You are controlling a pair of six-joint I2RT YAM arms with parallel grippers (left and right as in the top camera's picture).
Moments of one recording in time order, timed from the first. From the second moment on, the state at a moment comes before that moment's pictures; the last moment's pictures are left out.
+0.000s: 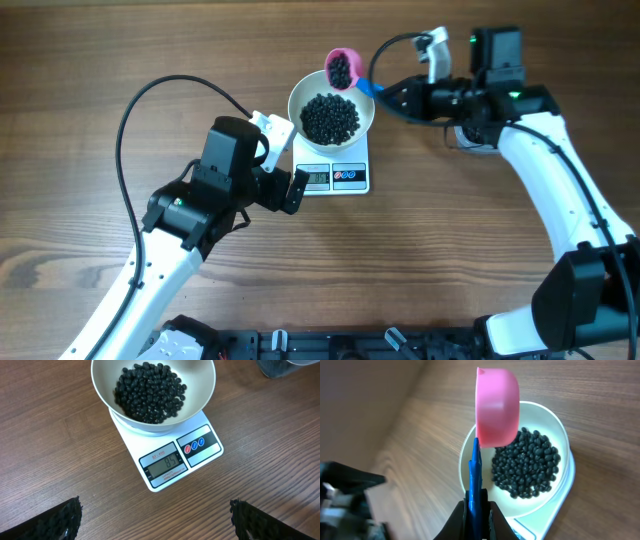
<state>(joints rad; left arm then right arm) -0.43 1.17 0.98 -0.68 0.11 0.01 0.15 1.65 1.32 -0.54 -0.76 0.07</state>
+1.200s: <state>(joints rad) -0.43 1.17 0.98 -0.68 0.11 0.01 0.36 1.65 1.32 -0.55 -0.28 -0.37</state>
